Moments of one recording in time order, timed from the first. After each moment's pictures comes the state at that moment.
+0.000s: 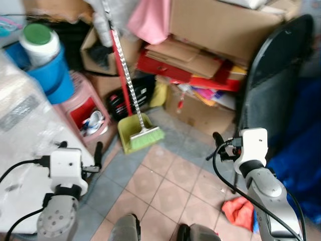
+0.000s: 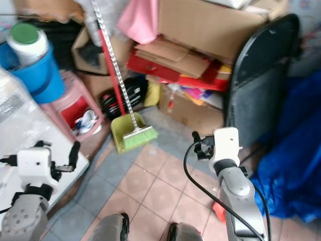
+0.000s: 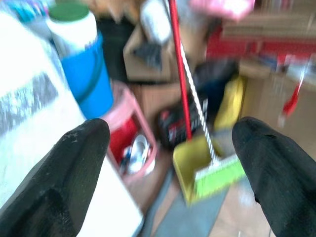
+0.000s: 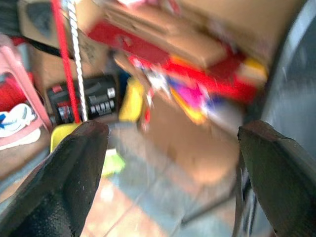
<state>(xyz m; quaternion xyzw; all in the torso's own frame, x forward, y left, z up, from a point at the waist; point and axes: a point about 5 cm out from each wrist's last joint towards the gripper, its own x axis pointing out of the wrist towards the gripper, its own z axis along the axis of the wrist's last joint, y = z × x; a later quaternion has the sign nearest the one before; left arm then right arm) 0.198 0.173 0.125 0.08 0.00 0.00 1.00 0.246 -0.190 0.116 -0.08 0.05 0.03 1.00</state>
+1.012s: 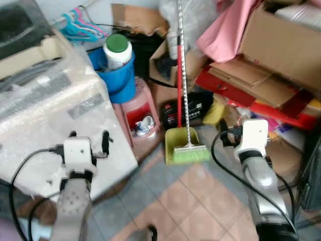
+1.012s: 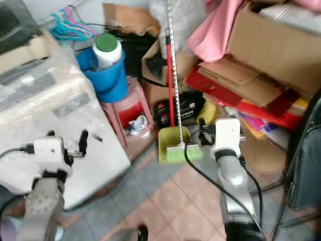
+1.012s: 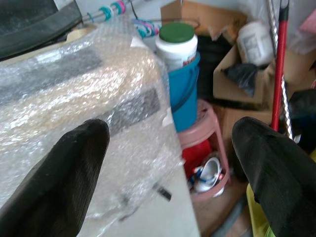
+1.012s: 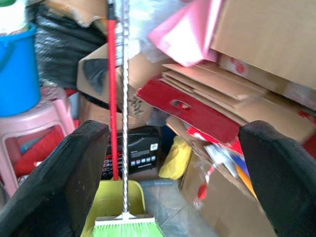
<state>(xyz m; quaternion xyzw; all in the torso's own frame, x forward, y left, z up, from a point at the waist) 0.233 0.166 0.099 0.06 -0.01 0.02 1.00 0.274 -0.200 0.099 -0.09 0.01 -0.05 0.99</state>
